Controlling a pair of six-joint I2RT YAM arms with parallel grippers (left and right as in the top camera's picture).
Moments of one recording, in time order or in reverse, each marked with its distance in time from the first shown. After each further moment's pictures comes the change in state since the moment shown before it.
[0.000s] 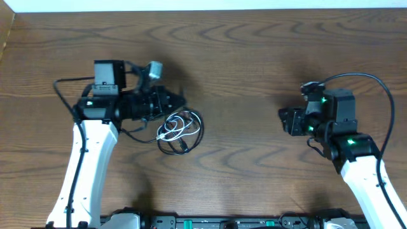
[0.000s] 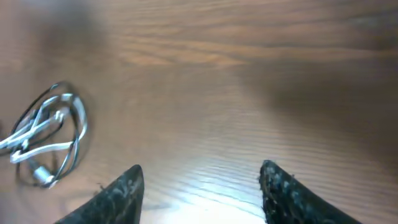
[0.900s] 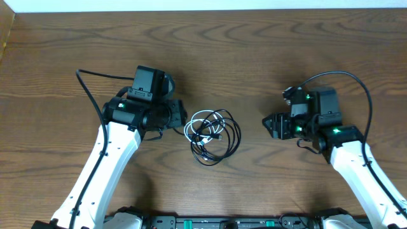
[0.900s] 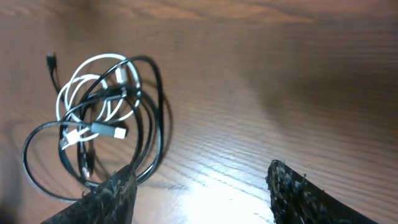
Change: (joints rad) left arm -0.238 -0.001 0.001 -0.157 -0.734 -0.089; right arm 0.062 0.138 0.000 0.007 -0.095 -0.042
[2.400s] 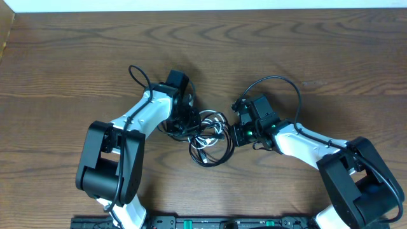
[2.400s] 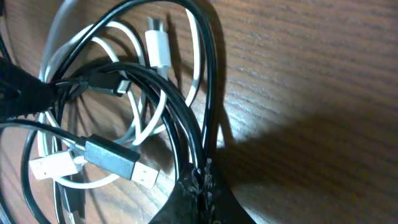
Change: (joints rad) left arm -0.040 0.508 -0.013 0.130 0.208 -0.080; right arm 0.345 0.460 0.039 0.326 0.054 0.161
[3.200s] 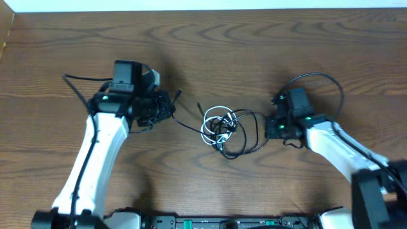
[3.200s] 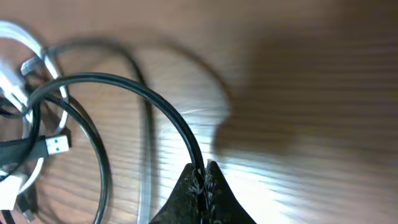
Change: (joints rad) left arm 0.220 -0.453 -0.004 -0.050 0.019 0.056; right arm -0.272 -0.183 -0.024 -0.251 0.166 -0.008
